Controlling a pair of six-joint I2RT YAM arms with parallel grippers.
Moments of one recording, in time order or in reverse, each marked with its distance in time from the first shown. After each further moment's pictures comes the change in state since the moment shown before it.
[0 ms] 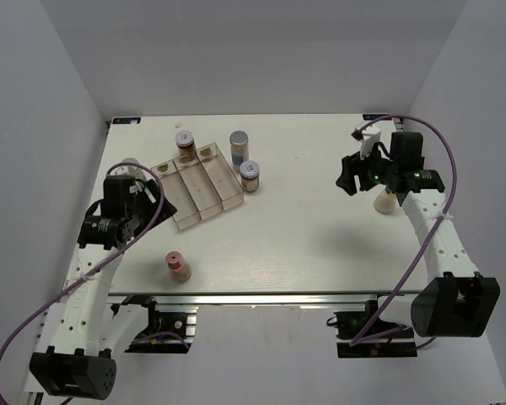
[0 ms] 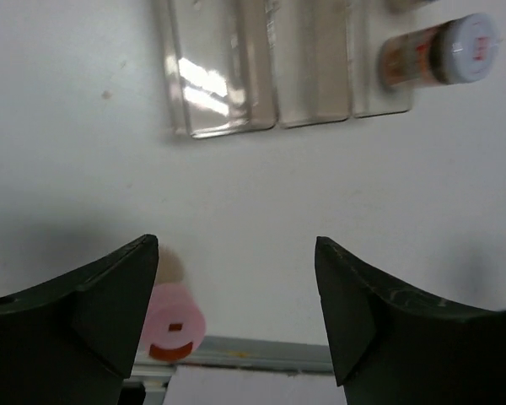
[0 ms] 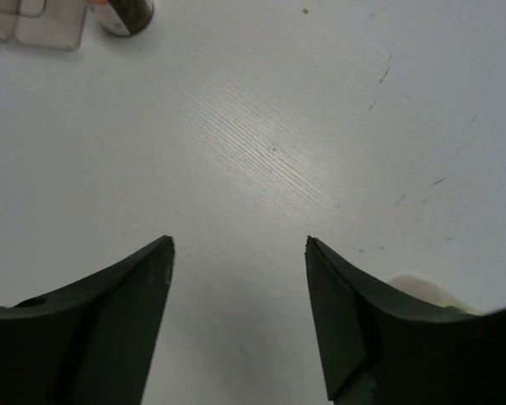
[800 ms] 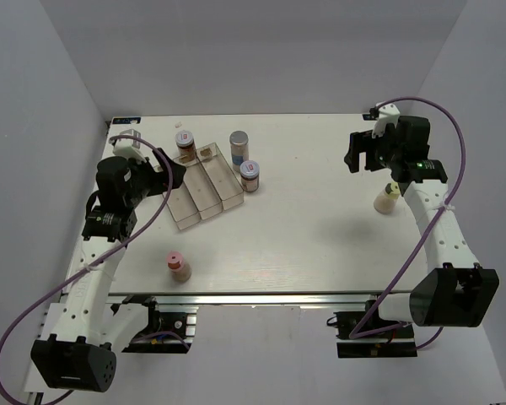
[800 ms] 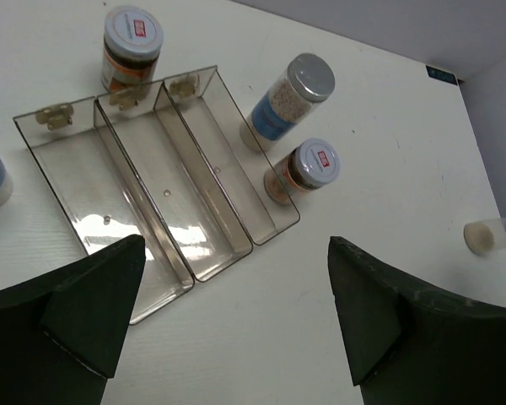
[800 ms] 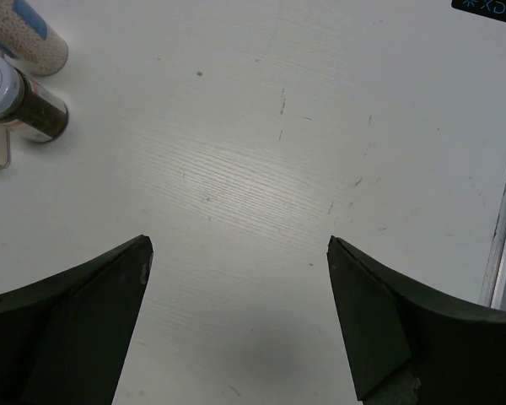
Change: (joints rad) left arm 0.000 0.054 -0.006 0.511 0.124 0.192; right arm -0.014 0.061 0.093 0.126 0.221 0.215
